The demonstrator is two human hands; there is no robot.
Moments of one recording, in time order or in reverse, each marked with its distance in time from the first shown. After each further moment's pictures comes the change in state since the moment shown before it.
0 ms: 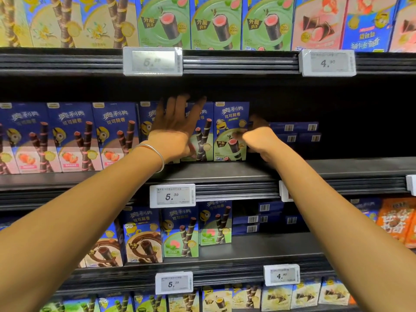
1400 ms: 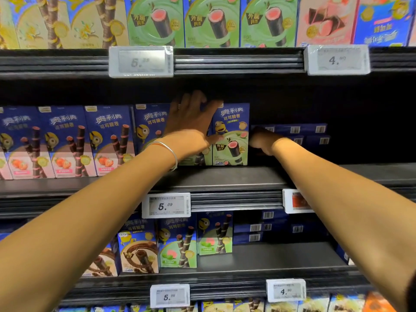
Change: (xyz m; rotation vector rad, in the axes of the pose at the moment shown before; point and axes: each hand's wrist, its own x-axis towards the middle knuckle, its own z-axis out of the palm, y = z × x) left_hand 0.039 0.026 0.003 -0.198 0.064 -0.009; right_hand 0.077 0.034 0.003 -0.260 -0.201 -0.034
